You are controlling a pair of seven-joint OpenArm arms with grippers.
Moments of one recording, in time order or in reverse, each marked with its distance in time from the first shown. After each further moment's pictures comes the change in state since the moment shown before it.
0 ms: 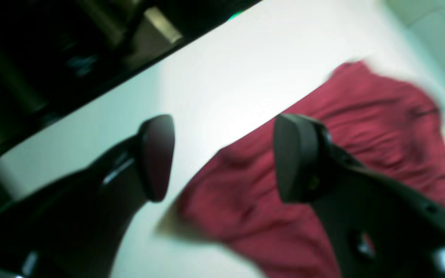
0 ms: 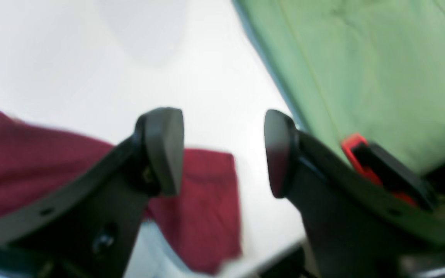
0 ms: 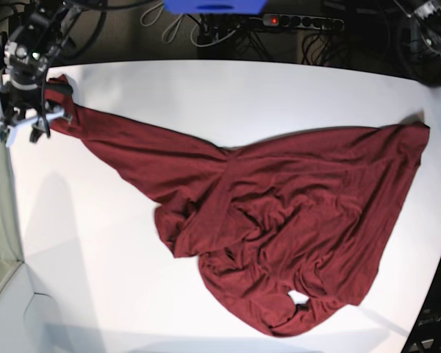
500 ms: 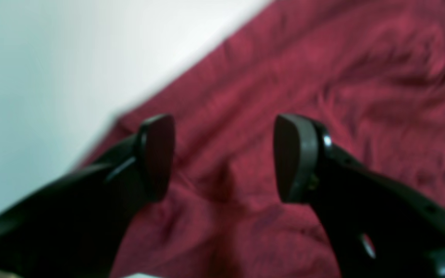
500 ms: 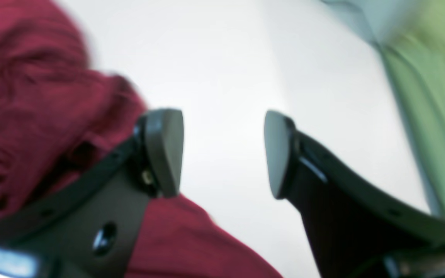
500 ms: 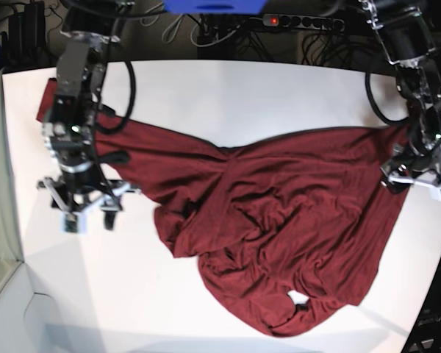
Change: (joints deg) left arm -12.0 -1.8 21.0 -23.4 11.8 -0.5 -0.3; right arm 16.1 4.7 -25.2 -10.3 0.2 0.1 0.4
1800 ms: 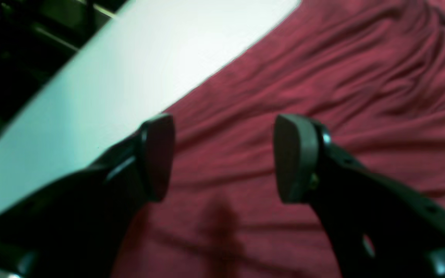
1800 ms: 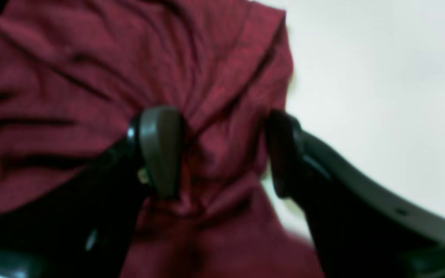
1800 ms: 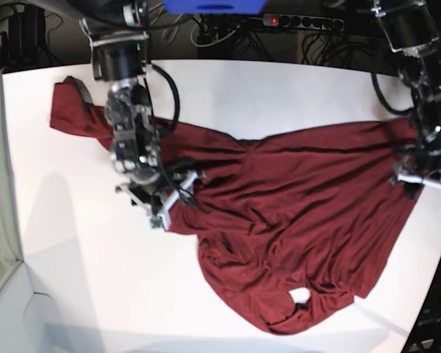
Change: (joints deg) left arm 1.4 -0.5 0.4 4.1 5.6 -0.2 -10.1; right arm 6.8 -2.1 -12.1 -28.0 -0.3 -0.3 2.6
